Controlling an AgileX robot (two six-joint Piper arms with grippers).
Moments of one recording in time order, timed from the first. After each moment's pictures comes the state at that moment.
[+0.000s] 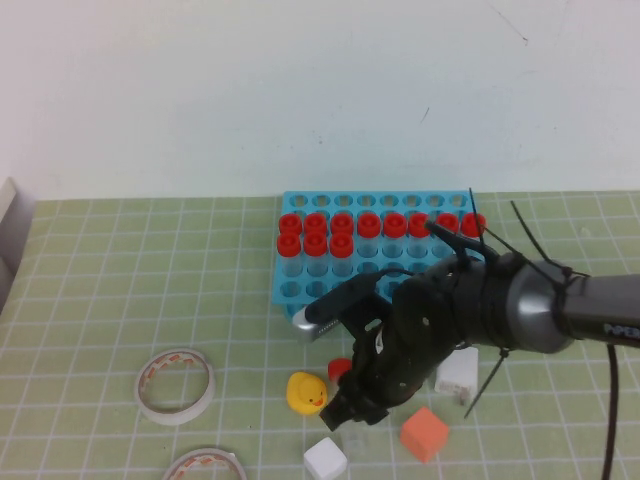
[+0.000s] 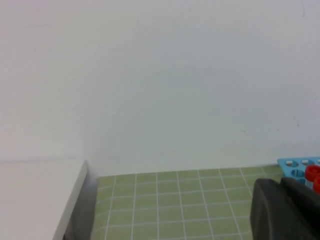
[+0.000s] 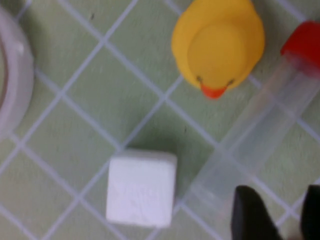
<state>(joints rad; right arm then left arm) 0.73 2.08 -1.32 0.13 0.55 -0.08 -0.02 0.34 -0.32 0.12 0.09 -0.16</state>
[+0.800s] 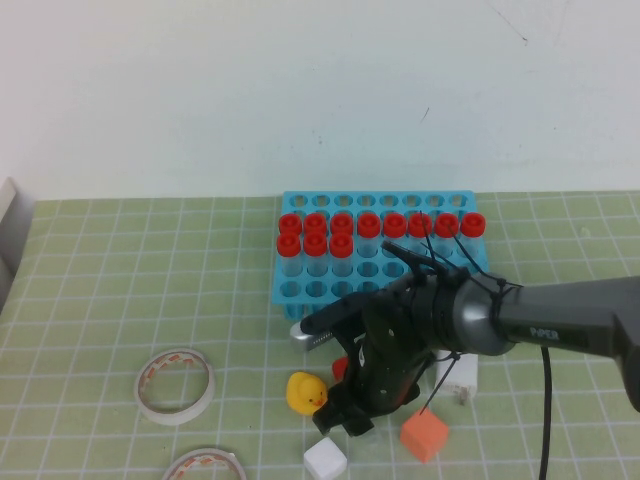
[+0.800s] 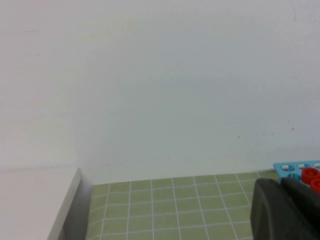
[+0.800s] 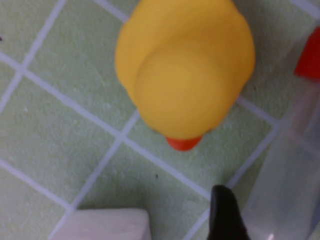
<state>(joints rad) 0.73 2.26 -1.46 0.05 0.61 0.09 -0.02 0.34 -0.23 0.12 -0.04 -0.15</state>
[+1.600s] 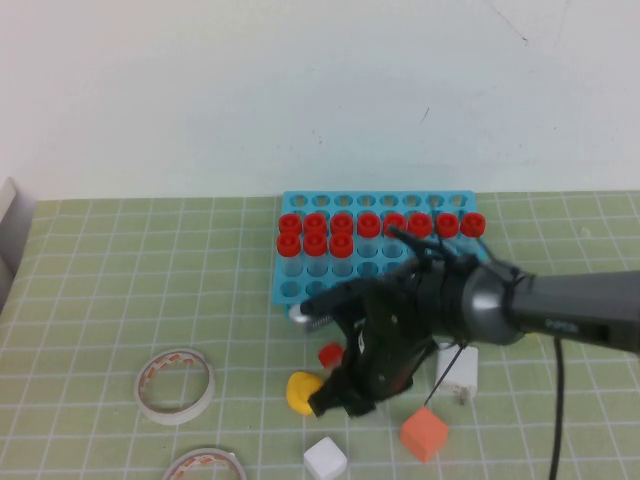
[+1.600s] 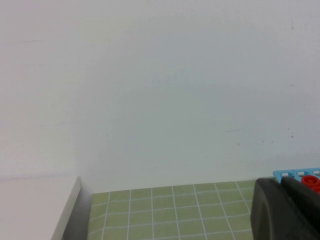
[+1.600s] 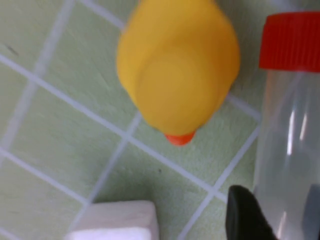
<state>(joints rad) 0.73 2.22 -1.47 0.04 0.64 0.14 -0.02 0.34 -0.23 0.12 -0.06 -0.15</state>
